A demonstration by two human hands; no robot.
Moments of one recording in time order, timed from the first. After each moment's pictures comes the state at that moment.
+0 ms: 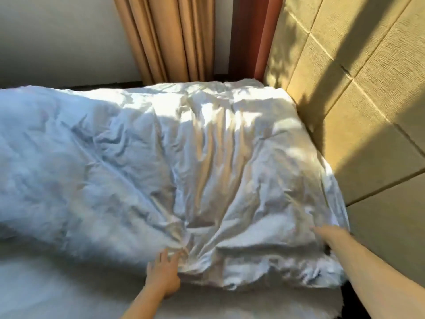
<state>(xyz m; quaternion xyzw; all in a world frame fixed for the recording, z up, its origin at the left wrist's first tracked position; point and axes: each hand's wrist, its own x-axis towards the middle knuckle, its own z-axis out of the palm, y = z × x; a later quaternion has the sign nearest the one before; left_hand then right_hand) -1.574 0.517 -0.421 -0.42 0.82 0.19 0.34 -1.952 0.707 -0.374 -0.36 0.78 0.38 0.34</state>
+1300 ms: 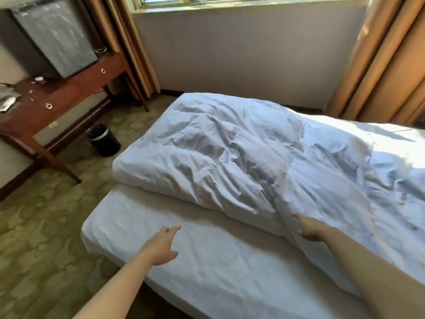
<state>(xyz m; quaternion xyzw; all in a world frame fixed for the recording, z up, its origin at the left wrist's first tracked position) -0.851 0.129 -0.289 -0.64 0.69 0.29 0.20 -1.261 0.142 -0.330 -0.58 0.72 0.16 0.34</state>
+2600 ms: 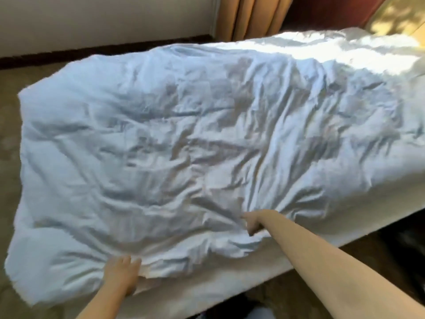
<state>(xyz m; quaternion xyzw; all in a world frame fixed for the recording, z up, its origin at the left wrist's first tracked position) -0.586 -0.176 -0.447 -0.25 0.87 0.07 0.41 -0.909 0.003 -0.397 -0.33 0.73 0.20 0.56</state>
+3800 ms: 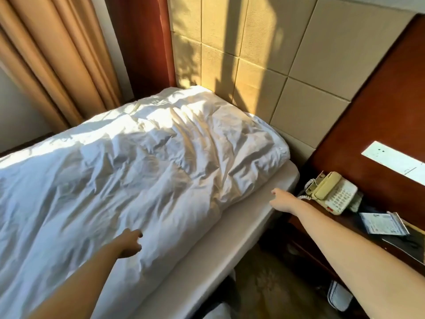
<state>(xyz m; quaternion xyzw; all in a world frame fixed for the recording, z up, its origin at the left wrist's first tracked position) -1.300 0.267 -0.339 -0.18 0.90 0.14 0.36 -1.461 0.672 -0.270 0.05 0.93 -0.16 0.34</state>
